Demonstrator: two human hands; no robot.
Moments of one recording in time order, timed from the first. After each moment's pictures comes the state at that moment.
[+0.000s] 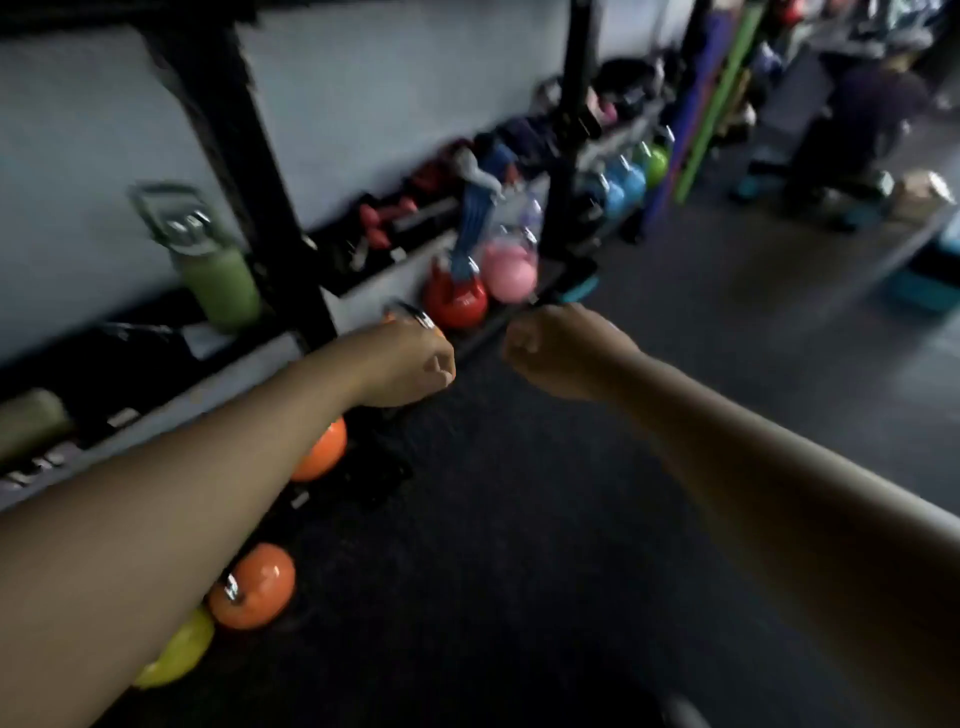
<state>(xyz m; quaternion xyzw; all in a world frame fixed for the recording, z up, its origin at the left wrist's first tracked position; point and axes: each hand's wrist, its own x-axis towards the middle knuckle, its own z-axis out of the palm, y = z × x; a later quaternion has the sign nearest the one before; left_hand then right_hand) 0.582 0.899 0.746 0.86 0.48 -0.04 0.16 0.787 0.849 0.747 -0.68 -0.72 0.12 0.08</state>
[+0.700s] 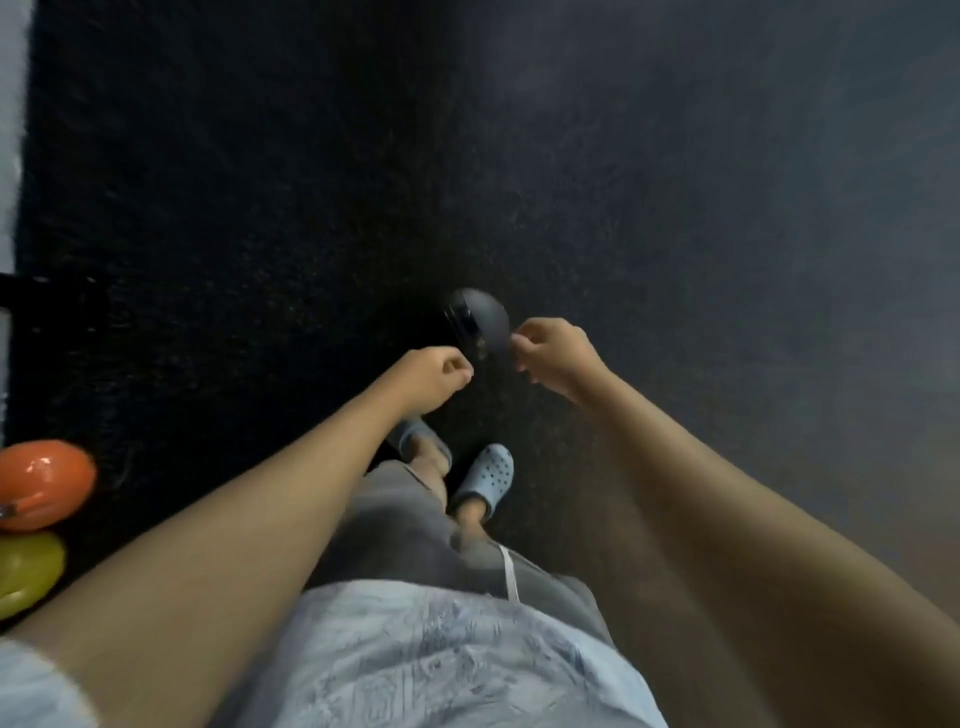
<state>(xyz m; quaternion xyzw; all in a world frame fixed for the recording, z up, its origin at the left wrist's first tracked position) 0.854 0.504 0.398 0.73 0.36 -0.34 0.46 0.987 0.365 0.395 -0.85 -0.17 0.46 0.19</state>
